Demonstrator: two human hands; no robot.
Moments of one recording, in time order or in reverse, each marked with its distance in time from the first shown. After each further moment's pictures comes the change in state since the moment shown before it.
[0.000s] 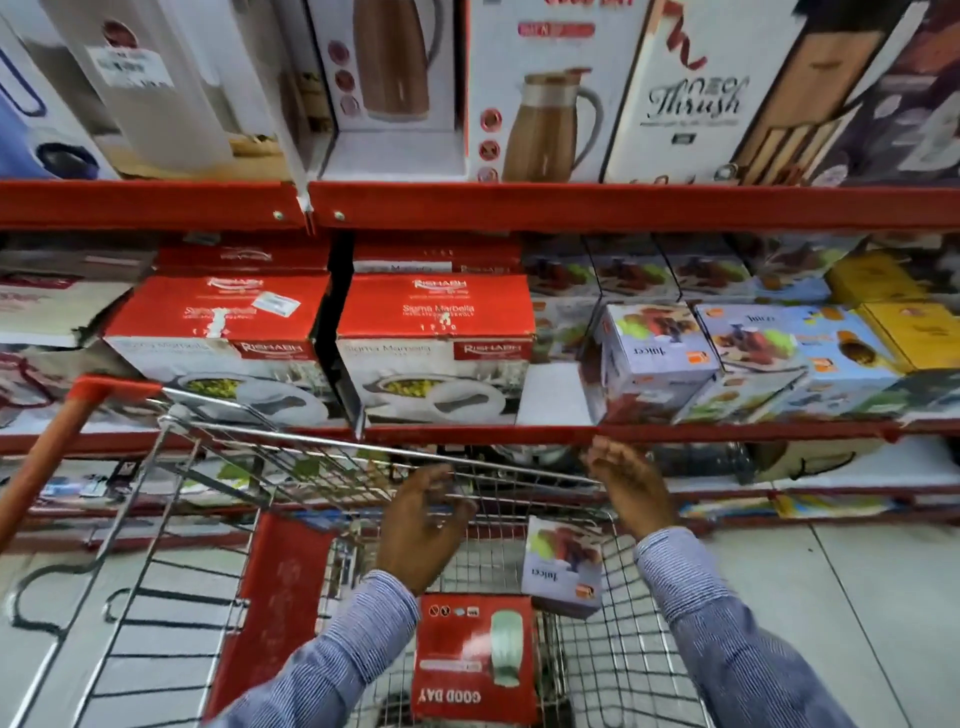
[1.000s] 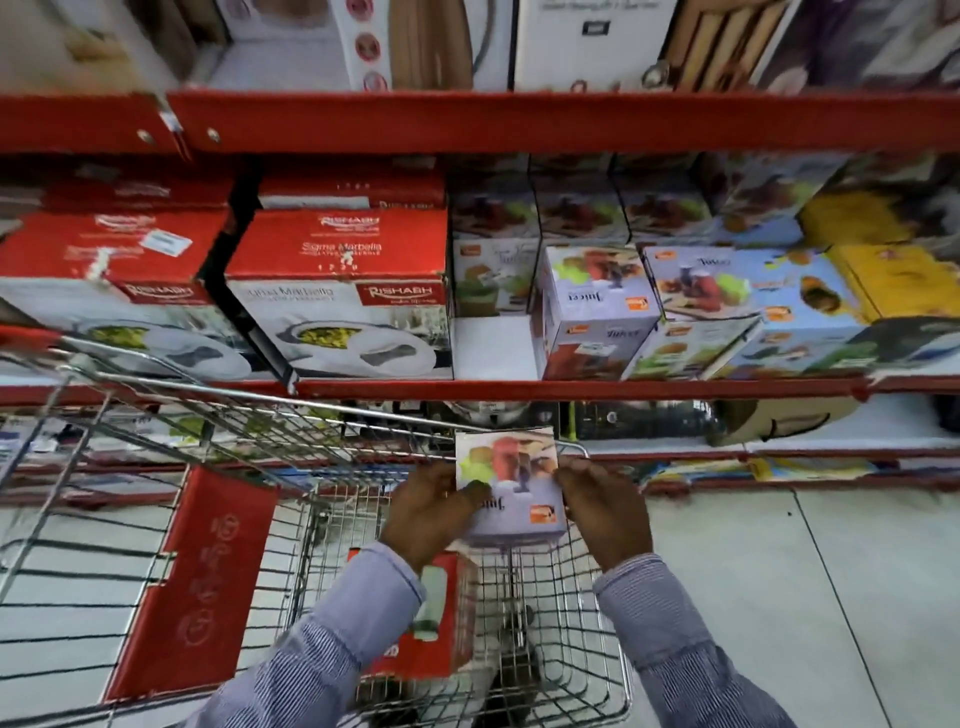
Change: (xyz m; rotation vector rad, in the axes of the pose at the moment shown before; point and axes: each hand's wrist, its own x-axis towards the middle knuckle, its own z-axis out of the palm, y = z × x) left_hand -0.015 0.042 0.102 0.001 -0.137 -0.273; right_hand -0.029 0.053 -0.054 -0.180 0.000 0.018
